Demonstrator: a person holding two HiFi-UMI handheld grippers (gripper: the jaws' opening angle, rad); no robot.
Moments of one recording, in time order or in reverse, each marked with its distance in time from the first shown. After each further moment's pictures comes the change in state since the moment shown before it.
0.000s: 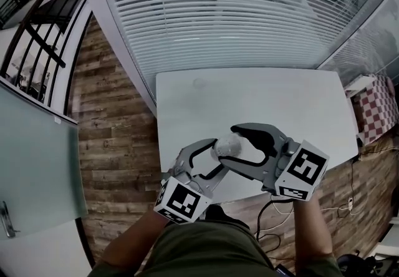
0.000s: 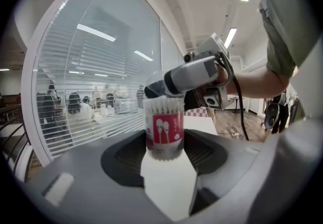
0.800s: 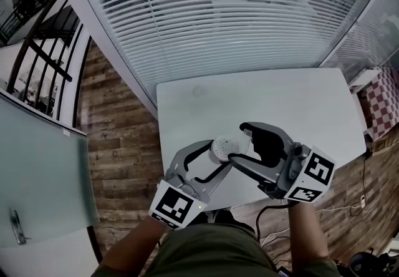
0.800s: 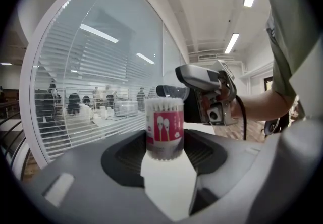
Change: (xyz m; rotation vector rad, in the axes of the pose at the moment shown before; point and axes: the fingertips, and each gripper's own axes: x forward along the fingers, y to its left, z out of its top) left arm 0.003 0.004 0.039 -0.023 -0.059 -0.012; right arm -0.049 -0.021 0.033 0.147 -0.401 -0.012
